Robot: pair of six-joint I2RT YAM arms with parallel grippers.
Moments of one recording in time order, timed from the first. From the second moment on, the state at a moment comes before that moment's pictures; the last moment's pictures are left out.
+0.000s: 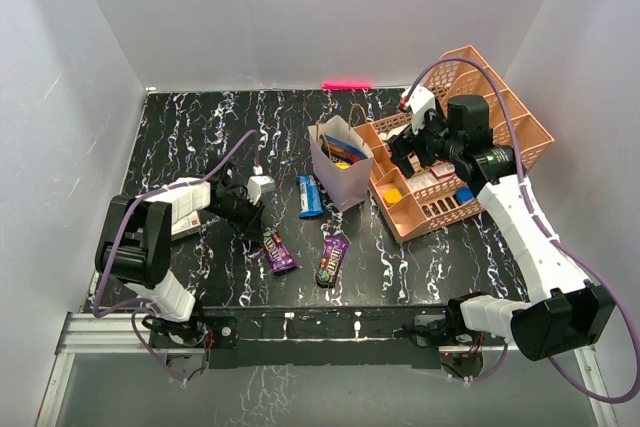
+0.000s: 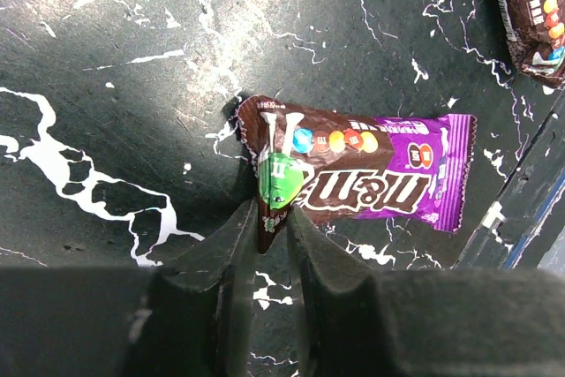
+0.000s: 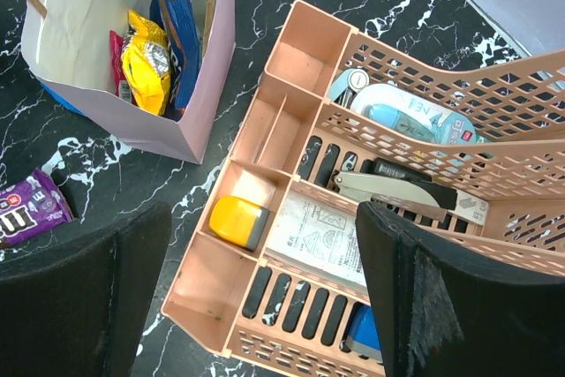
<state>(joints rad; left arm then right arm) -0.20 1.63 0.84 -0.61 0.70 0.54 0.22 1.20 1.25 -0.60 -0.33 -0.43</state>
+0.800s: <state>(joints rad) -0.21 1.33 0.86 -0.75 0.71 0.76 0.29 1.28 1.43 -0.61 -0.64 -0.48</state>
